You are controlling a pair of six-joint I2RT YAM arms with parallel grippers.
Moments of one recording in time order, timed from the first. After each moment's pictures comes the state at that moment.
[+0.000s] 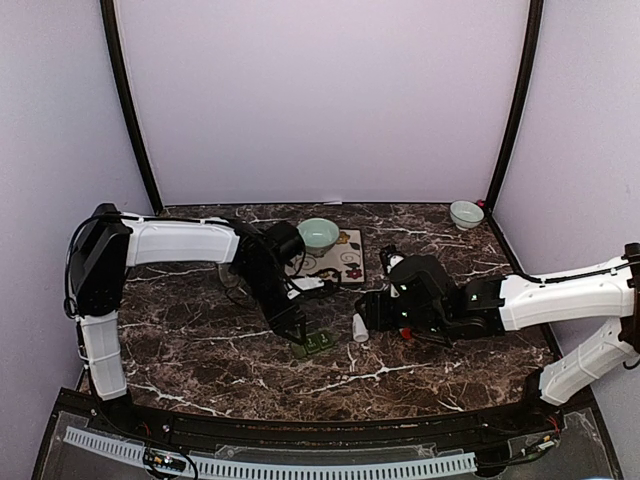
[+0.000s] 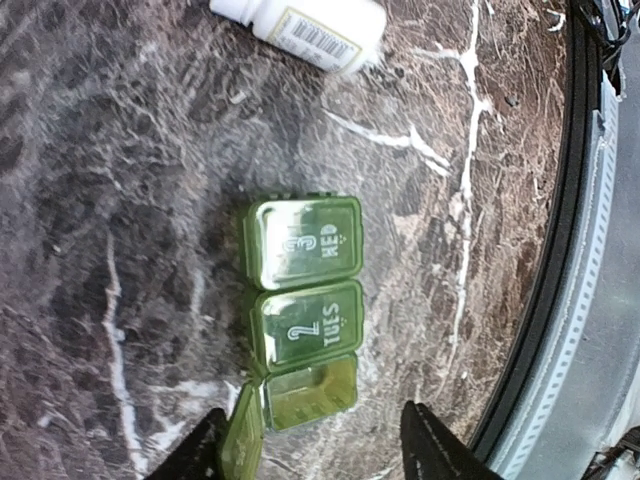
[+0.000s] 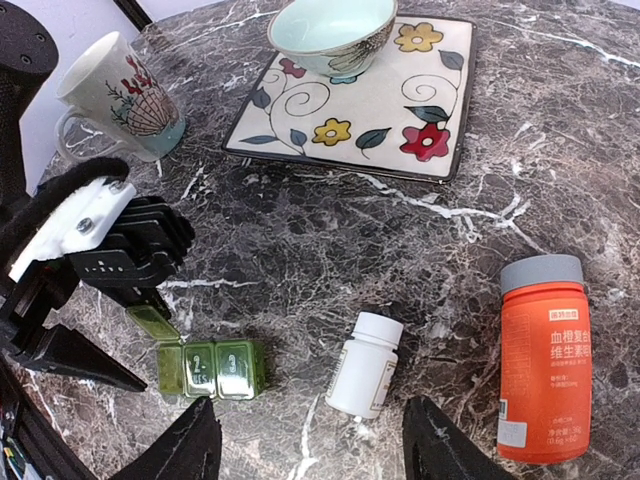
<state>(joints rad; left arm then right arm) -0.81 1.95 1.44 -0.89 0.48 0.27 1.09 1.36 0.79 -0.14 0.36 0.70</state>
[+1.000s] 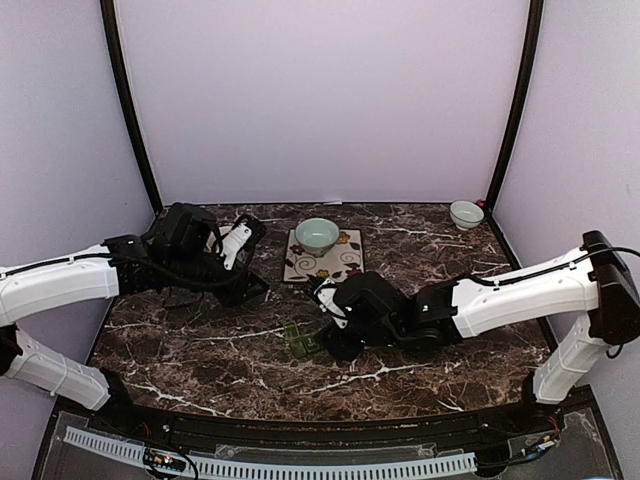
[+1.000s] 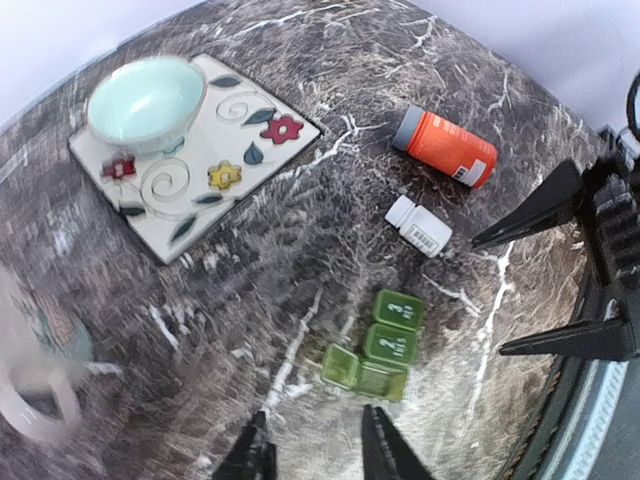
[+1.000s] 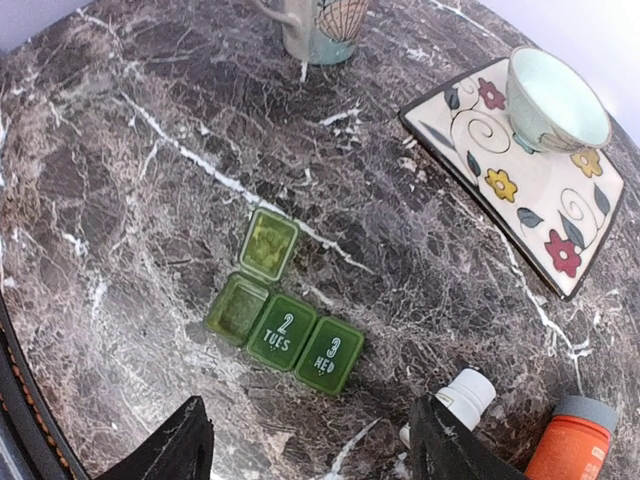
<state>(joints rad) -0.78 1.25 0.96 -0.42 0.15 -0.05 1.25 1.59 1.01 -0.19 0.32 0.19</state>
